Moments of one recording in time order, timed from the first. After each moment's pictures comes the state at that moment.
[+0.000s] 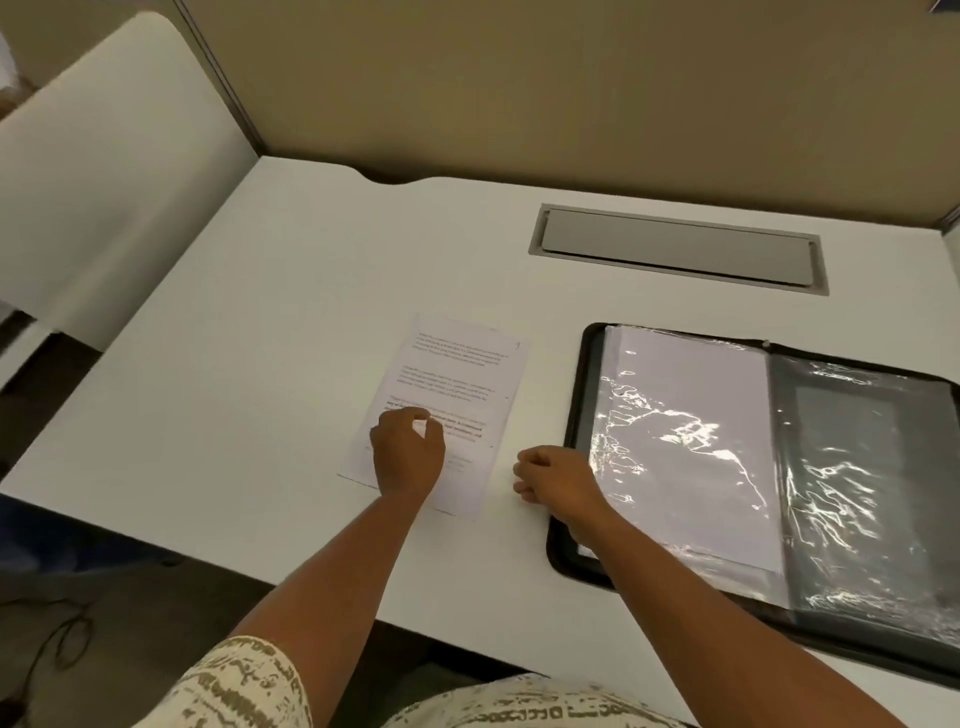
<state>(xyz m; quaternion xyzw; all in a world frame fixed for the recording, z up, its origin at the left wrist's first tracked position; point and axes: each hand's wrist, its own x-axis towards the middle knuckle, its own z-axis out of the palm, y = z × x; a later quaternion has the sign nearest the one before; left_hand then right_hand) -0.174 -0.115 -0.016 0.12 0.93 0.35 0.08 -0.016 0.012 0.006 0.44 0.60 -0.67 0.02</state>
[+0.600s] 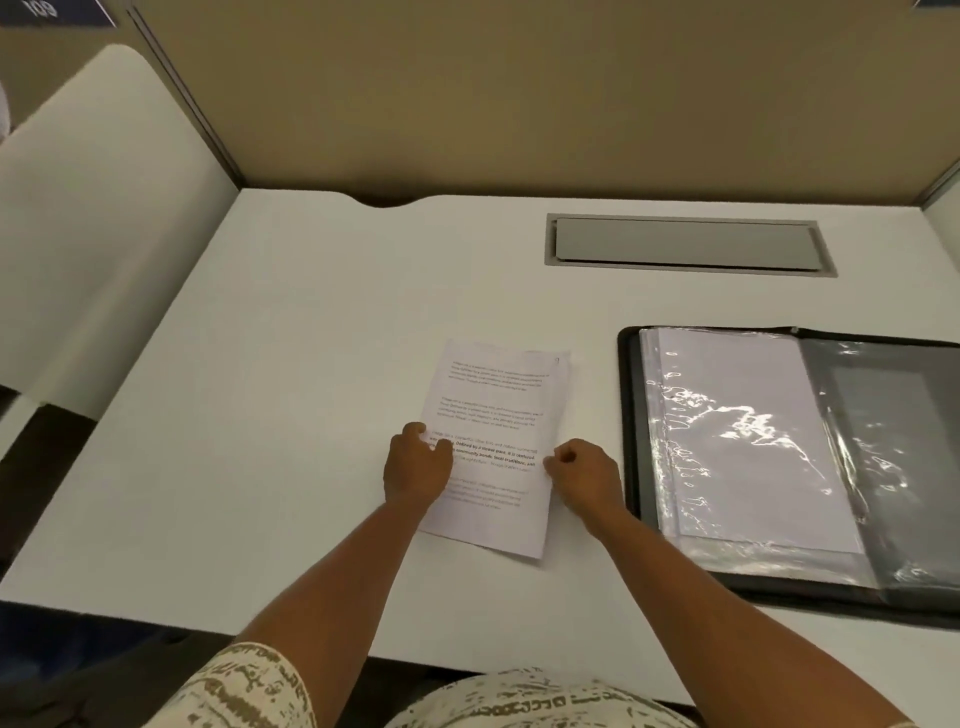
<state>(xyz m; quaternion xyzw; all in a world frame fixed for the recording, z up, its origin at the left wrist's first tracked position) -0.267 -0.151 -0.021 0.14 0.92 0.28 0.25 -0.093 -0.025 -0.013 0.55 0.67 -0.50 -0.03</state>
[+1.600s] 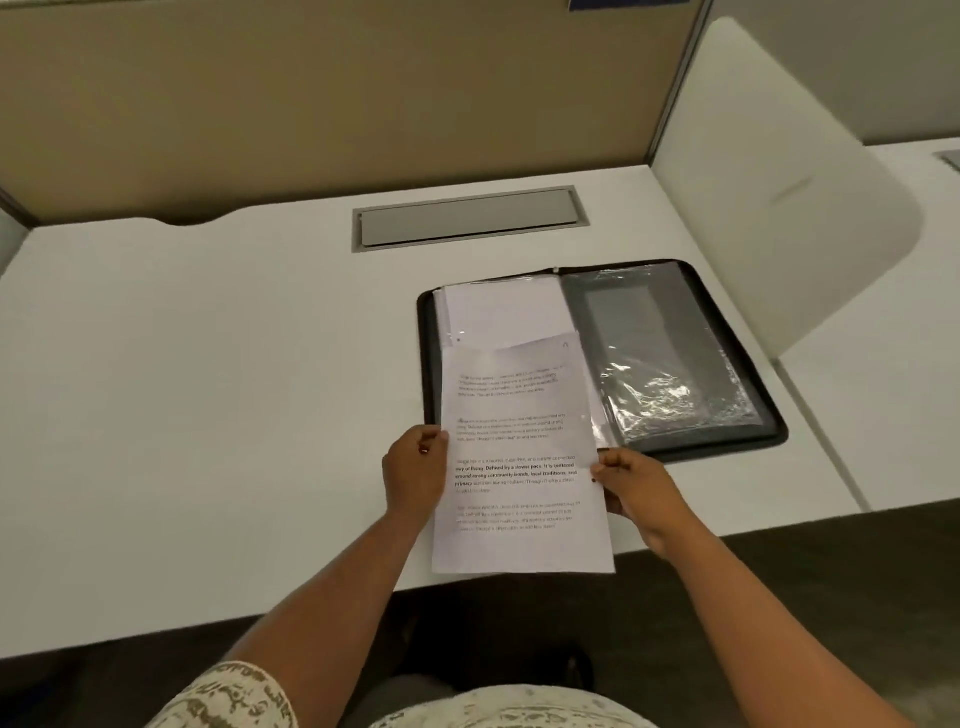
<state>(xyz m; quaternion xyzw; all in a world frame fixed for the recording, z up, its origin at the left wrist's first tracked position) -0.010 -0.089 -0.003 0.26 0.82 0.42 0.28 0.243 0.008 0.017 0.58 0.48 -0.64 -0.16</state>
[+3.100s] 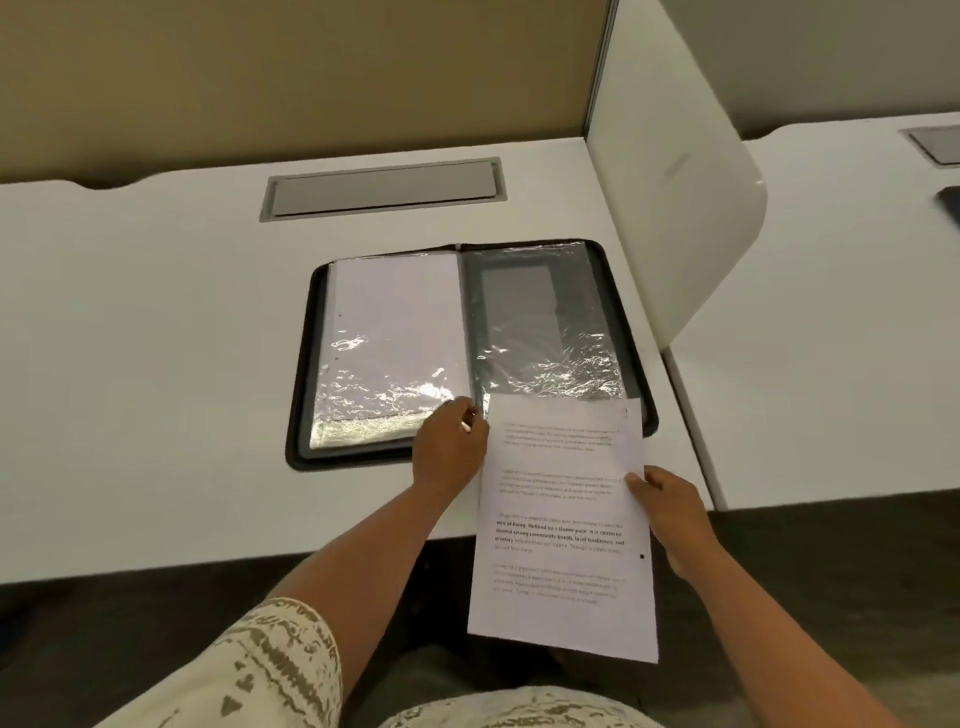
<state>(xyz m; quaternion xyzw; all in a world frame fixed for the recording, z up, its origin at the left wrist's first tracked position) 0.199 0.028 -0.015 0.39 0.82 0.34 0.23 0.467 0.093 -0.009 0.64 0.49 -0.58 -0.13</state>
